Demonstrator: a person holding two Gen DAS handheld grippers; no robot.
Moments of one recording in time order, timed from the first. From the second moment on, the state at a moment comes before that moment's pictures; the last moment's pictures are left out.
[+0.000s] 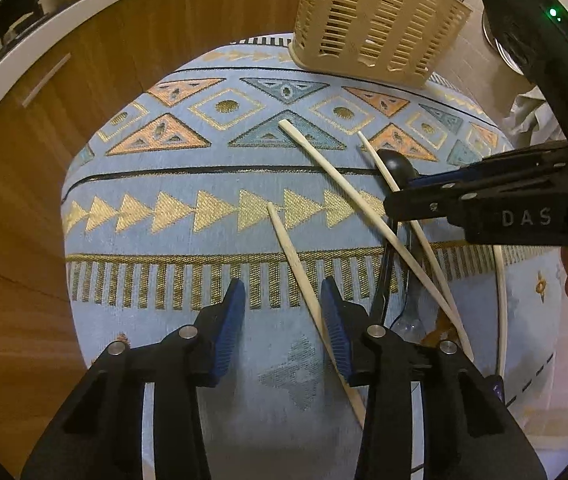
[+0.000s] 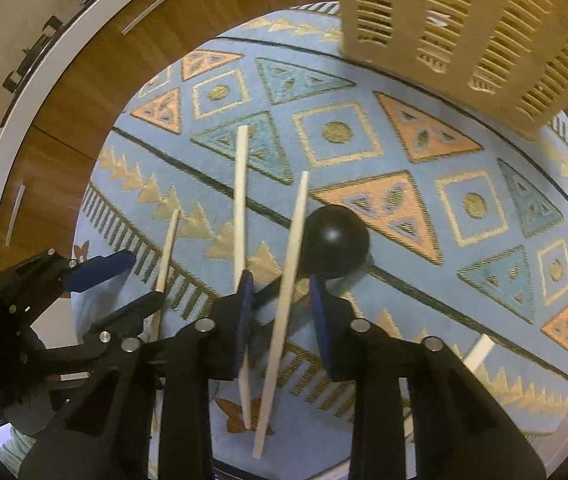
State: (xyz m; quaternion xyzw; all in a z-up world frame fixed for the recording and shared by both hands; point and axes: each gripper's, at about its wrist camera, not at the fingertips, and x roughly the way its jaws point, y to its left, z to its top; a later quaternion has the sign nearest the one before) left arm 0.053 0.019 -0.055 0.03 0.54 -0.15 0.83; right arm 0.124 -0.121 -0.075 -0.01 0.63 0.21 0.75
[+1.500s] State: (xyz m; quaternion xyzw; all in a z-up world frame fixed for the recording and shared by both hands) left arm 0.071 0.007 0.055 -0.09 0.39 -0.20 0.90; right arm 0.086 -0.269 0.012 0.09 0.44 0.26 0.86
